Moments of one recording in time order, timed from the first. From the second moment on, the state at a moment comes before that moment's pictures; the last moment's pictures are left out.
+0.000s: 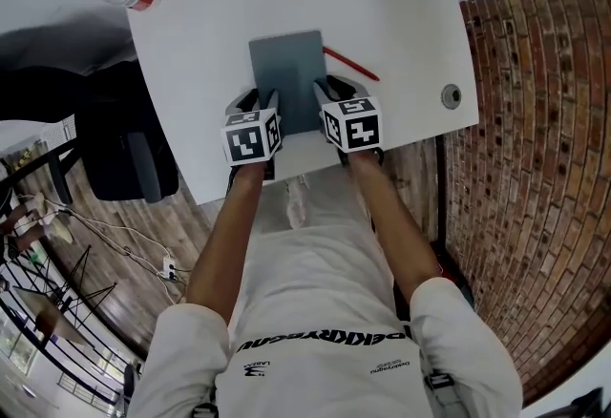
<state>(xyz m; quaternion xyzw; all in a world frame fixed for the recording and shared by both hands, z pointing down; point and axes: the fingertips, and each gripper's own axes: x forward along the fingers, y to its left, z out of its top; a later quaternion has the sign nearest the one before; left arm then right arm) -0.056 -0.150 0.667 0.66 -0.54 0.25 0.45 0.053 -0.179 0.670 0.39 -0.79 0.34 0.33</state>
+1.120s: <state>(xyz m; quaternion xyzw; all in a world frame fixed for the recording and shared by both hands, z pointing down) -0.049 -0.141 0.667 0.65 -0.56 0.25 0.46 0.057 -0.181 0.669 0.35 -0.81 0.32 0.35</state>
